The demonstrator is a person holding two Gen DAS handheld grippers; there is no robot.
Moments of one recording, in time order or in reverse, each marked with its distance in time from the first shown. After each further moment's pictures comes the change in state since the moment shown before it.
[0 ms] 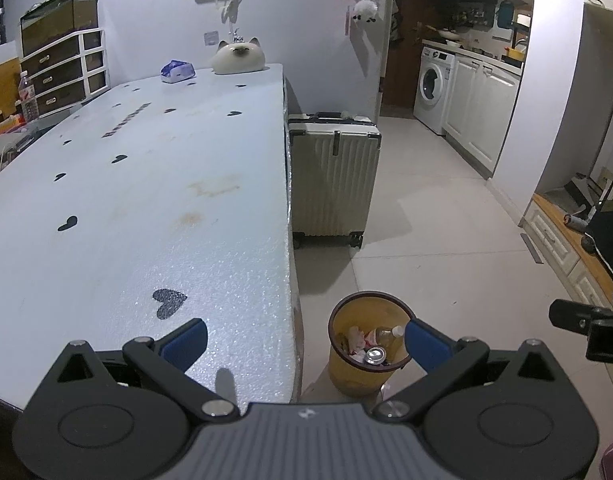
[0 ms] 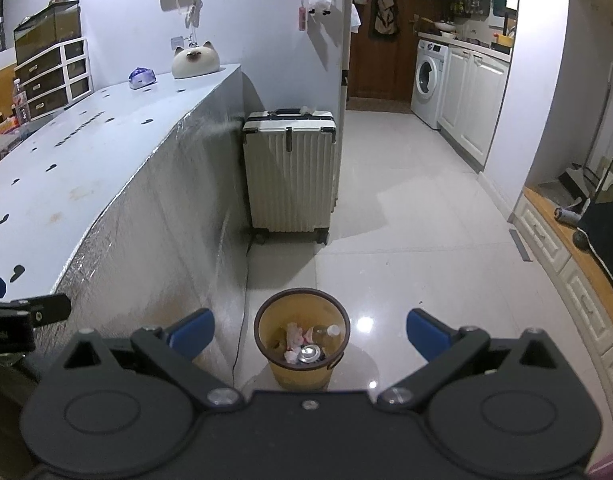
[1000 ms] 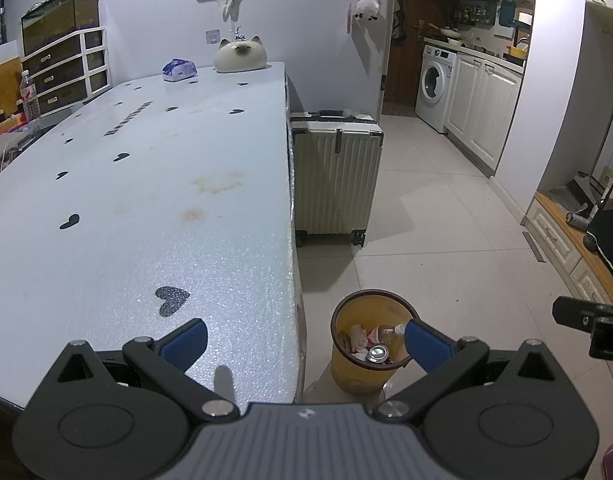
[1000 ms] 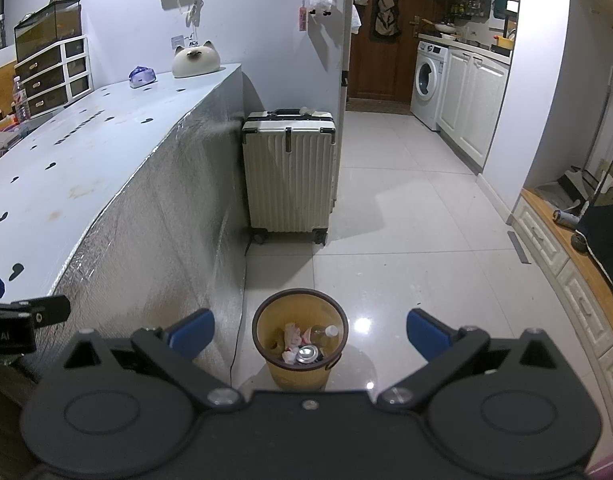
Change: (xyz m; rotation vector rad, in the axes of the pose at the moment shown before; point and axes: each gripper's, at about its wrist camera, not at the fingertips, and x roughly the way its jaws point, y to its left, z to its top) left arm 0.000 0.001 0.000 0.001 0.003 0.003; right arm 0.000 0.001 0.002 -0.006 0.000 -0.005
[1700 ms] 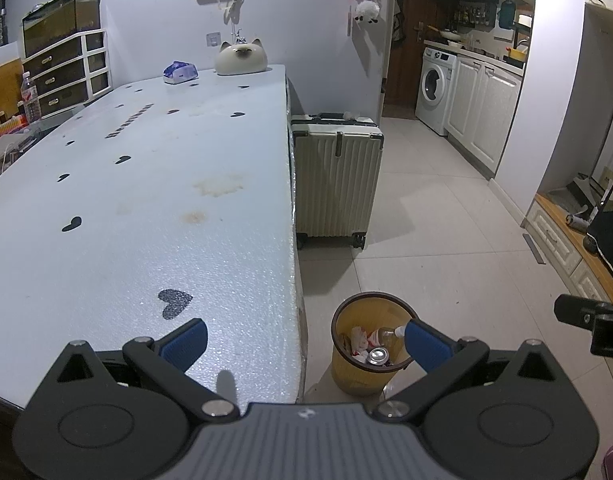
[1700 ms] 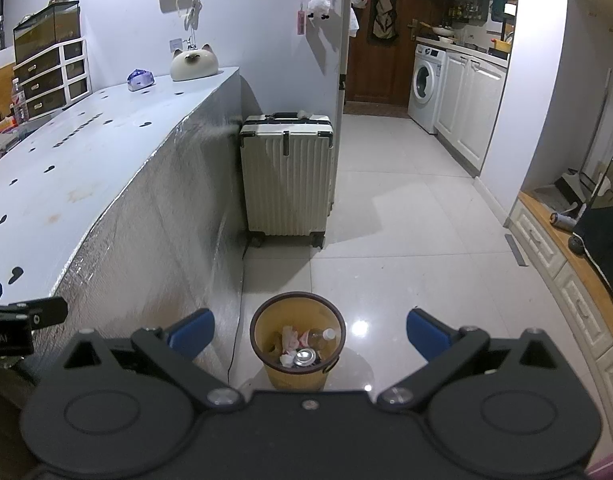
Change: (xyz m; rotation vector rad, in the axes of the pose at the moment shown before) left arm -0.002 0.001 0.002 -0.001 -0.004 0.000; right arm -0.003 -0.001 0.002 0.000 -0.010 -0.009
